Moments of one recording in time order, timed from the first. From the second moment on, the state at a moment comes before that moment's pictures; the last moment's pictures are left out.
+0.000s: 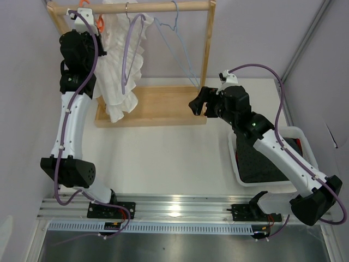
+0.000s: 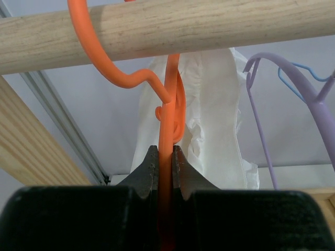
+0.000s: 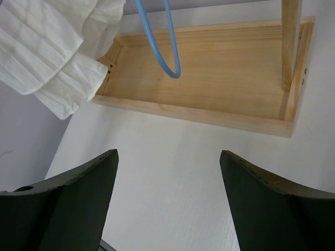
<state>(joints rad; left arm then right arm) -0.03 1.58 1.89 -0.21 -0.03 0.11 0.64 1.27 1.32 -0.35 0.07 0.51</state>
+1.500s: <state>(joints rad) 0.05 1.56 1.89 -0.30 -0.09 0.02 0.64 1.25 1.32 -0.43 0.09 0.53</state>
